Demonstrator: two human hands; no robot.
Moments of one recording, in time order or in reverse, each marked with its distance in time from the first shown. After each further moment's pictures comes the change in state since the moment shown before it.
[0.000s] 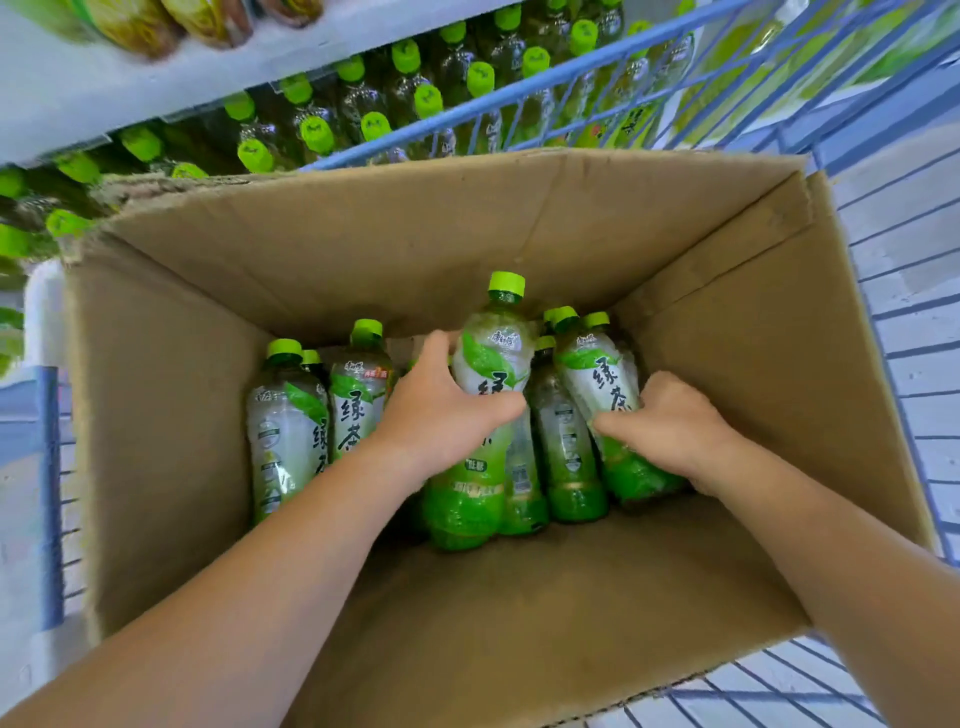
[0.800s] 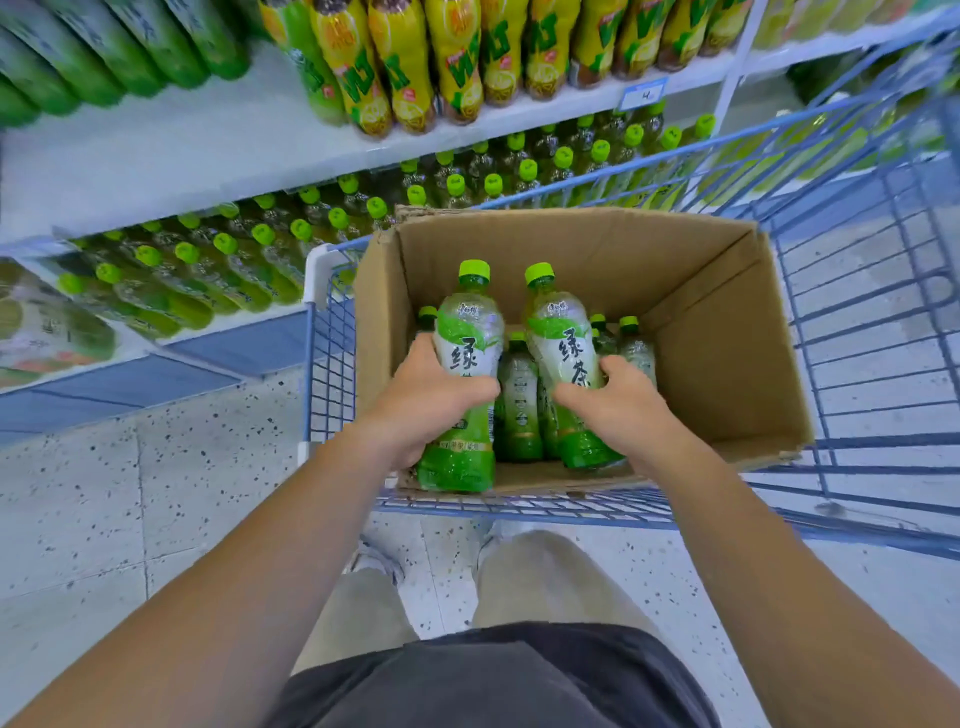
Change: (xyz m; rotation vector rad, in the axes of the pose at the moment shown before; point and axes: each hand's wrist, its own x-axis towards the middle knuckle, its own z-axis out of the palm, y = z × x) left_hand -0.184 0.014 -0.109 -0.271 0.054 0.008; right_hand -0.207 -0.088 0.006 0.355 -0.121 -0.233
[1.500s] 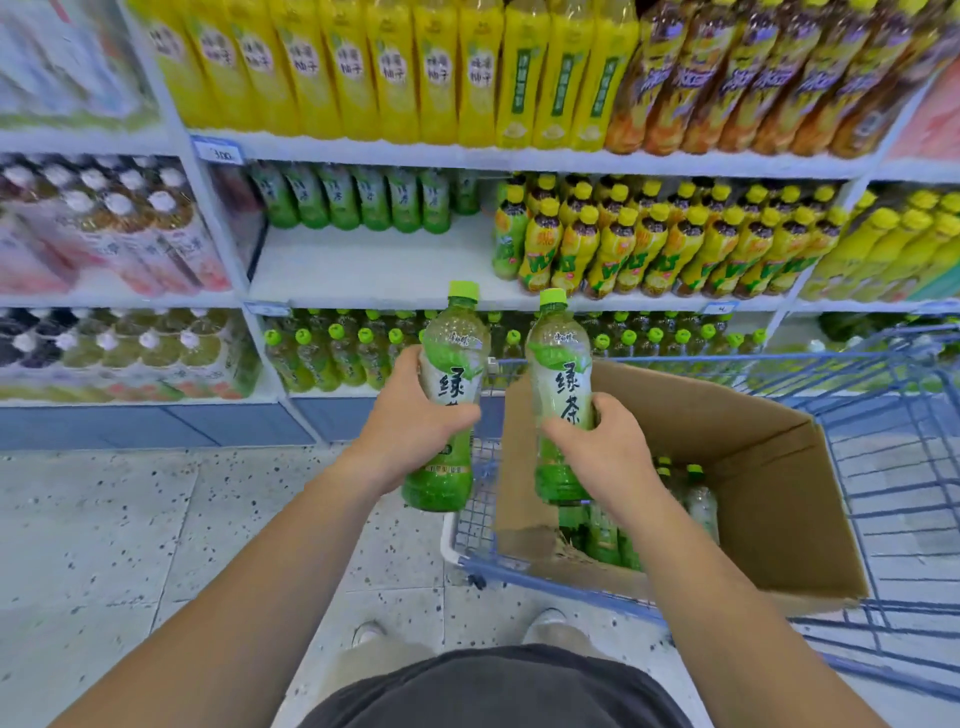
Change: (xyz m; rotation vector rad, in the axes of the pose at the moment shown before) left_hand -0.113 0.021 -0.225 -0.138 0.268 0.344; right_hand -0.122 -0.174 0.147 -0.054 0.127 -0.344
